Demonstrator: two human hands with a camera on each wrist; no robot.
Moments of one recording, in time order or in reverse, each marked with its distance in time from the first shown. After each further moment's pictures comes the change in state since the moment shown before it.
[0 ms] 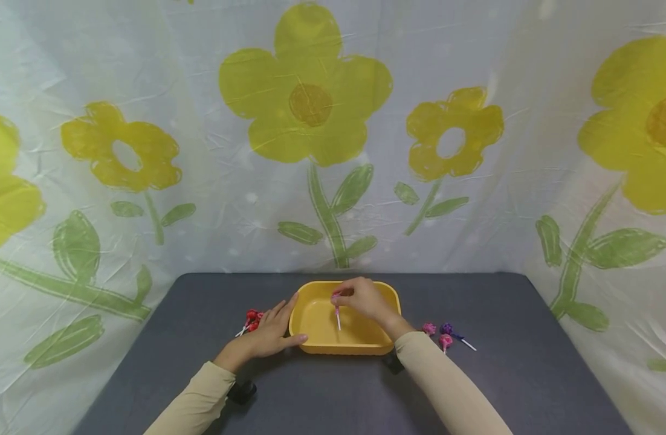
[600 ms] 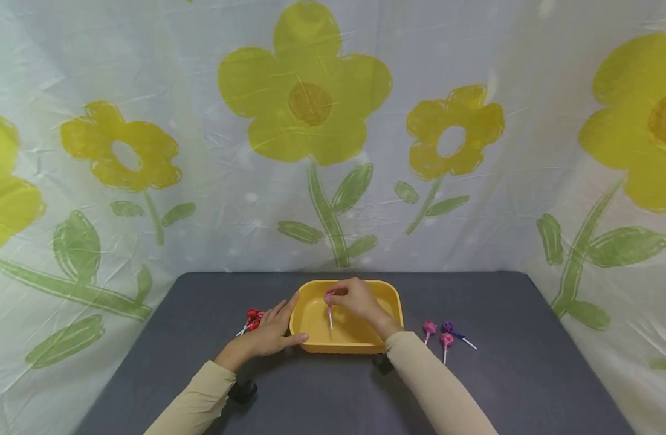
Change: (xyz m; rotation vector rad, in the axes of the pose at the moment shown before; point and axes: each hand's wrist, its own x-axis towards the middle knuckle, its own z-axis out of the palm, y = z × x) left_hand -0.001 0.002 0.000 -0.005 0.006 0.021; right_hand 0.011 0.002 0.019 0.045 0.049 0.000
